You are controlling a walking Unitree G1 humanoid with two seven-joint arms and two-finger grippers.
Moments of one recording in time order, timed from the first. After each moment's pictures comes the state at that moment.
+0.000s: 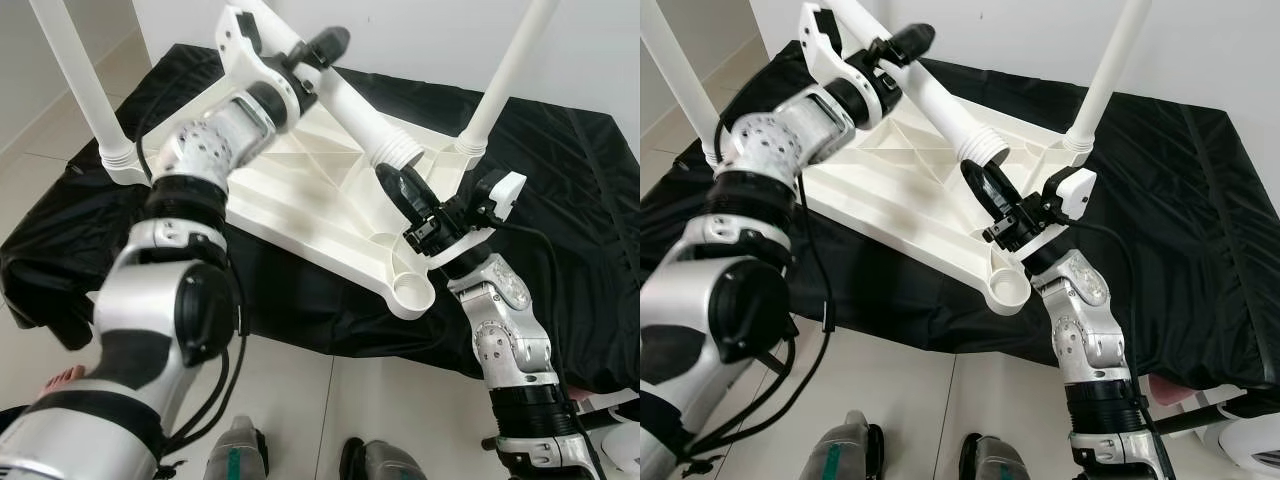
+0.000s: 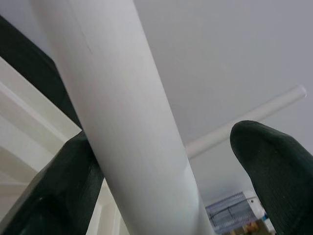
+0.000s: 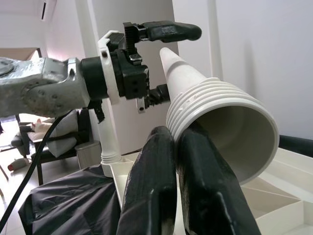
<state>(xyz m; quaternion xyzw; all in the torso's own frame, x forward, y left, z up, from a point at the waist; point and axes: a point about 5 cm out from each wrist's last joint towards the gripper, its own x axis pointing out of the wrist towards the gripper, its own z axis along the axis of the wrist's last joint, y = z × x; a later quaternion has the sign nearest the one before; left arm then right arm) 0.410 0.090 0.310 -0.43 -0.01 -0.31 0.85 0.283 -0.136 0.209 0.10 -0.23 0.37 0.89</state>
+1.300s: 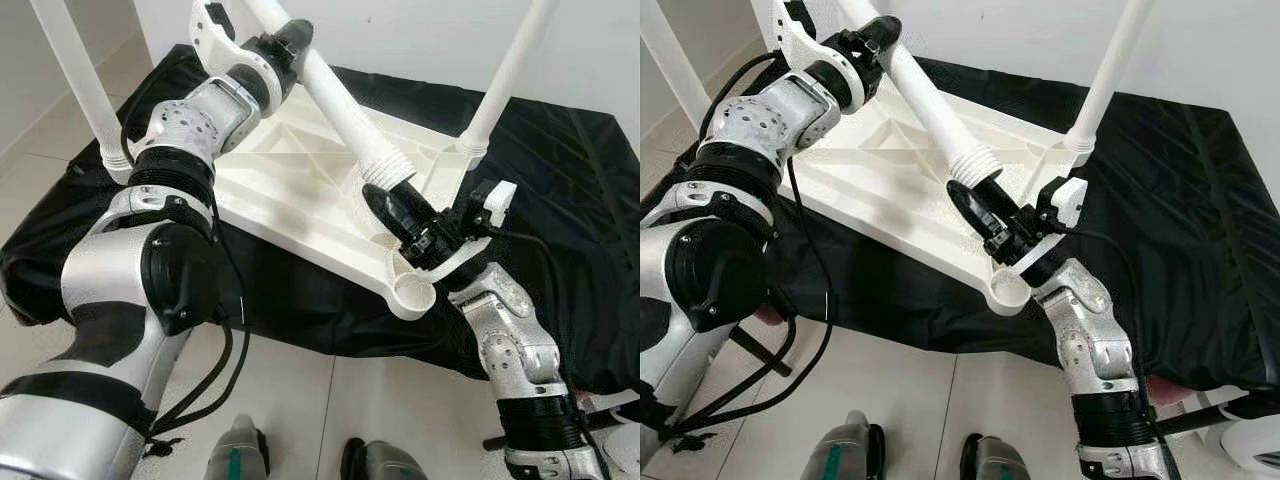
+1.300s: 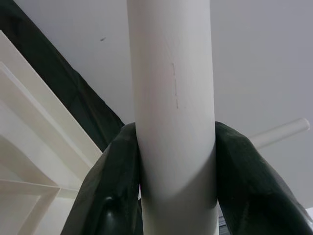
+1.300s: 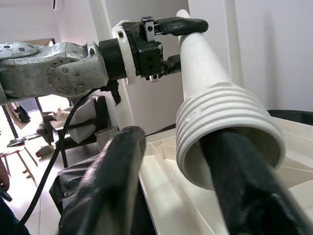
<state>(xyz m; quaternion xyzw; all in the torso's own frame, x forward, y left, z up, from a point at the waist) 0.420 0.100 0.306 -0.49 0.00 -0.27 0.83 0.276 -0.136 0.201 0.12 -0.18 0.40 0.89</state>
